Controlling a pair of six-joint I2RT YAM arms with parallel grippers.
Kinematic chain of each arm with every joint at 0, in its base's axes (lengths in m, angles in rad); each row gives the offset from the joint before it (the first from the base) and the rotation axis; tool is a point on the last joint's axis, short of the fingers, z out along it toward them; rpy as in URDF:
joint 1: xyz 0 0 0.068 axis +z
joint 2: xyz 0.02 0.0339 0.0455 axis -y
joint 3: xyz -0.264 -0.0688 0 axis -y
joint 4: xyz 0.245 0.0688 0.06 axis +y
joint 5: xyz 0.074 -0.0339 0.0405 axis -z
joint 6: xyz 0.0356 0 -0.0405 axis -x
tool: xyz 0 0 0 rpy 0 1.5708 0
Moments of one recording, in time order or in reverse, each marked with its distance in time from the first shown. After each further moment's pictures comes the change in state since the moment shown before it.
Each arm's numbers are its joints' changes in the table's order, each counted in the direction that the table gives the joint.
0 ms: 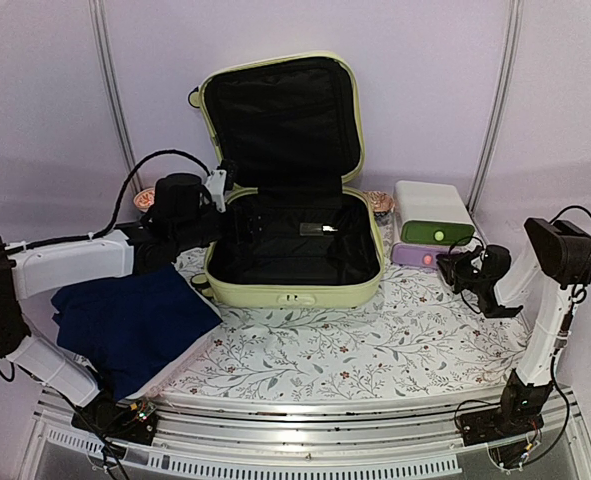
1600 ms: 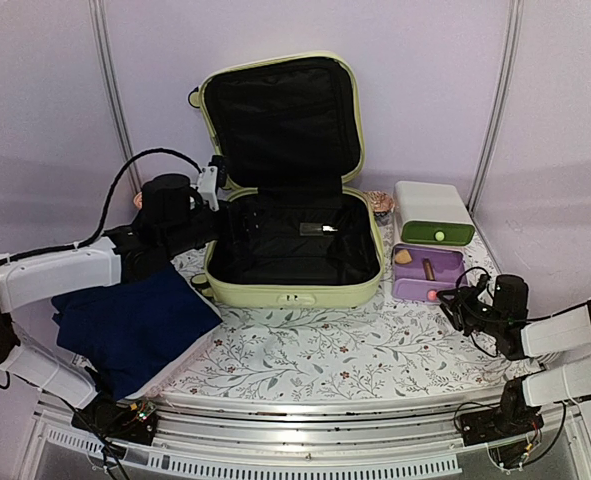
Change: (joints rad) left arm -0.041 0.090 -0.044 -0.040 -0.030 0.031; right arm 0.158 0.766 -0.436 0.486 0.087 0.143
